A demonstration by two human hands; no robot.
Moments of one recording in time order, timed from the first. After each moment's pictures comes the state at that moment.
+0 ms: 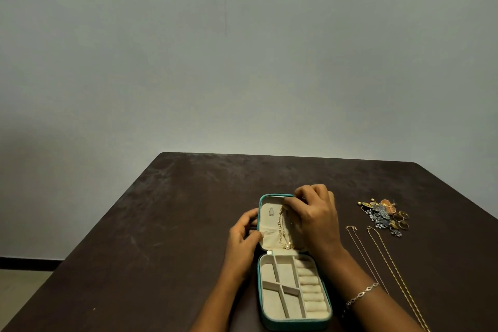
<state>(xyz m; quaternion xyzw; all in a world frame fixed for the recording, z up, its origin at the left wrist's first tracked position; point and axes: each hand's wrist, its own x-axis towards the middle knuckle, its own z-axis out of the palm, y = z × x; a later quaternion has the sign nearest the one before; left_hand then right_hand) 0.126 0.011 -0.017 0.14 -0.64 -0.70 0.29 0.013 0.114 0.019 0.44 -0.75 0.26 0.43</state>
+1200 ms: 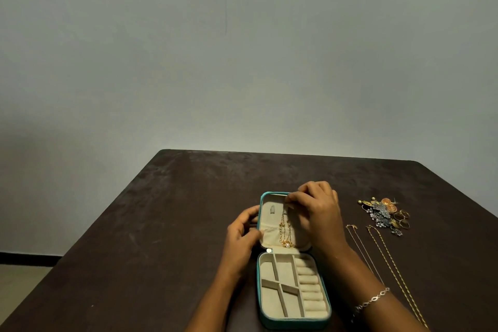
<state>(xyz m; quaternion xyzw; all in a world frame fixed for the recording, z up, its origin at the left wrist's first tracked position) 0.128 0.012 -0.013 0.14 -0.62 -0.72 0.27 0.012 0.121 0.025 0.46 -0.76 0.32 0.34</state>
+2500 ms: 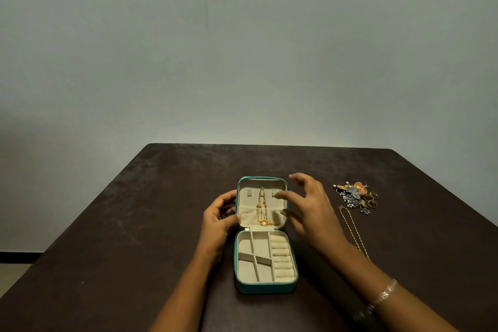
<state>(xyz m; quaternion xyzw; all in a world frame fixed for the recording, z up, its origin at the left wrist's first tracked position) 0.137 0.018 -0.008 0.16 -0.59 -0.73 0.30 0.032 0.179 0.029 0.48 -0.81 0.26 0.22</state>
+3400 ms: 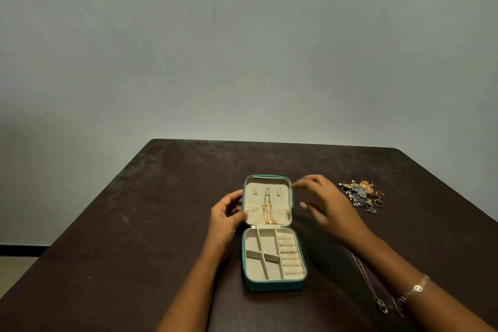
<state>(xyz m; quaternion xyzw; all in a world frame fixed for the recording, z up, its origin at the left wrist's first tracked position) 0.133 0.016 -0.011 0.19 -0.60 -0.72 0.29 0.019 0.192 0.046 0.50 -0.82 0.28 0.10</state>
